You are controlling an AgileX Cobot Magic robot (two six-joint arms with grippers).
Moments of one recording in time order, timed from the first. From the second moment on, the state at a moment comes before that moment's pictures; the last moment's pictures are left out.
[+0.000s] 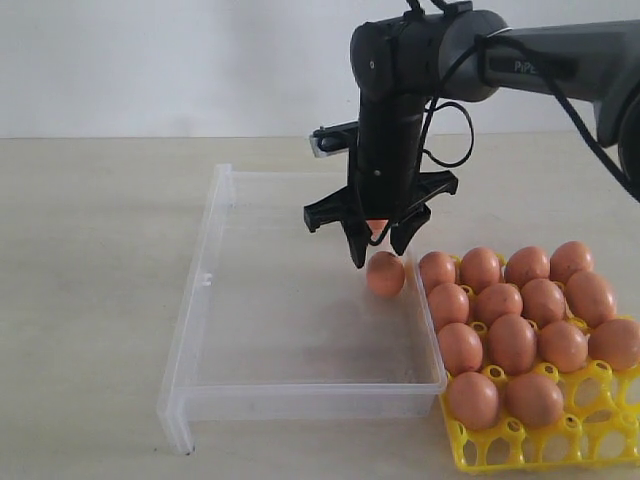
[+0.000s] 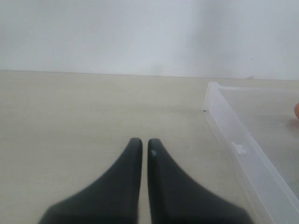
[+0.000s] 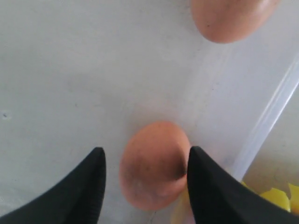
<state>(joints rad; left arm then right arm) -0.07 0.00 0.00 0.04 0.26 -0.08 0.37 2.26 -1.87 0.02 1.22 0.12</state>
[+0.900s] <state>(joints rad) -0.07 0.00 0.00 0.04 0.26 -0.08 0.37 2.21 -1.80 0.24 1.21 -0.19</state>
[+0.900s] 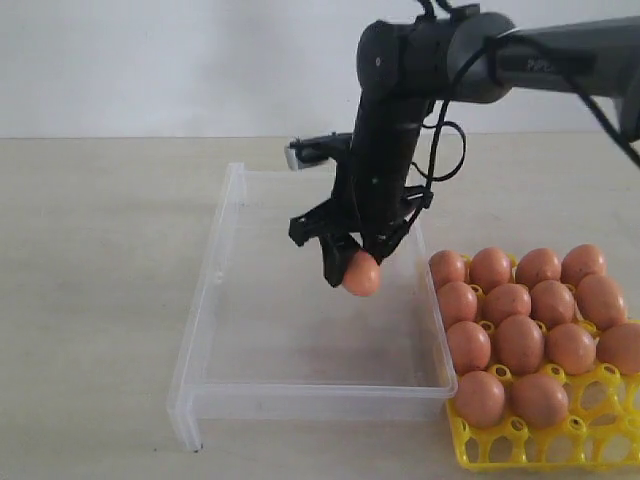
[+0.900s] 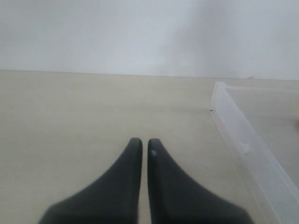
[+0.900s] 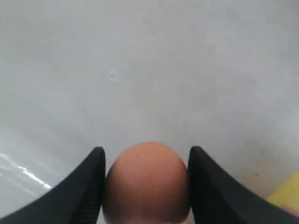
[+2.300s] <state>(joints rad) -0.07 0.00 0.00 0.04 0.26 -0.08 -0.55 1.84 -1.13 -1.15 -1.19 1.63</state>
